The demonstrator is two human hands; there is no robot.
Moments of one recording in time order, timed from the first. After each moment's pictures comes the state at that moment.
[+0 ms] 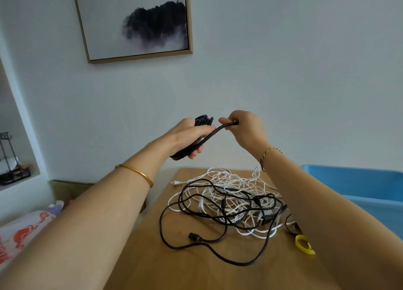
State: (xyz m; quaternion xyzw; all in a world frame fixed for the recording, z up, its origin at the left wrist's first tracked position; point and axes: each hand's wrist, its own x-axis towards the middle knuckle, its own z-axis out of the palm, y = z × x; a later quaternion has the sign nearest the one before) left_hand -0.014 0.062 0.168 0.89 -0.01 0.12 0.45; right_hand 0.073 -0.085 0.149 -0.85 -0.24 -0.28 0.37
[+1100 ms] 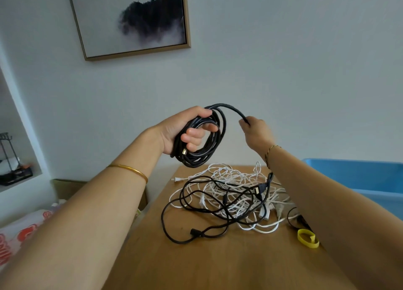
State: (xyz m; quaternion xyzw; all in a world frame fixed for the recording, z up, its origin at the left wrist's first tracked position) left_hand -0.025 0.068 0.180 0.73 -0.06 -0.11 0.67; right_hand 0.125 -0.098 0.114 -0.87 -0.16 -0.22 0.41
